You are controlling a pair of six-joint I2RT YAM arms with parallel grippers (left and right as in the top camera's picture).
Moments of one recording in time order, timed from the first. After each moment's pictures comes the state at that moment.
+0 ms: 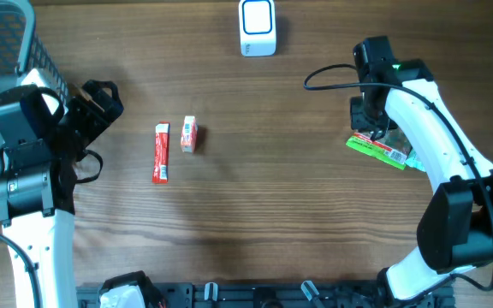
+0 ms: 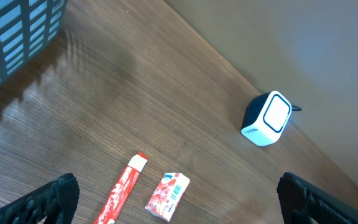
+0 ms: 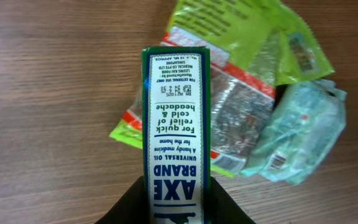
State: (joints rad) left arm 0.24 1.10 1.13 -0.70 0.21 -0.55; right arm 0.15 1.79 1.41 -1.07 0.30 0.16
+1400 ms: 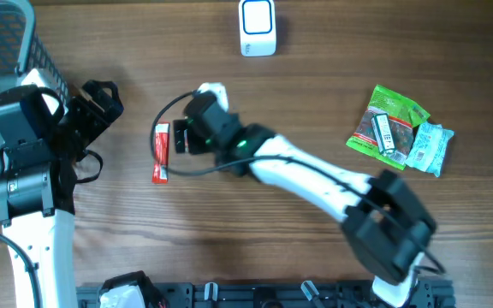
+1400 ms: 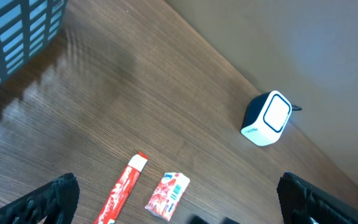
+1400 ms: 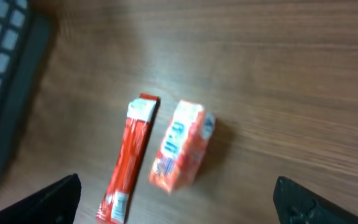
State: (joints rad) left arm 0.24 1.10 1.13 -0.70 0.21 -0.55; right arm 0.89 1.96 1.40 -0.27 0.12 0.66
